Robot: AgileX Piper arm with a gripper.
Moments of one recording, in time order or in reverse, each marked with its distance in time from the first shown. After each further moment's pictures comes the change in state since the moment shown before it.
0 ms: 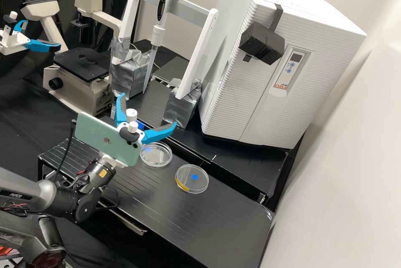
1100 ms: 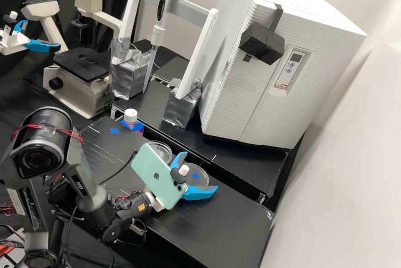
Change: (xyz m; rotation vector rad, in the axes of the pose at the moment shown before) arm -0.014 0.052 0.112 -0.095 -0.528 0.134
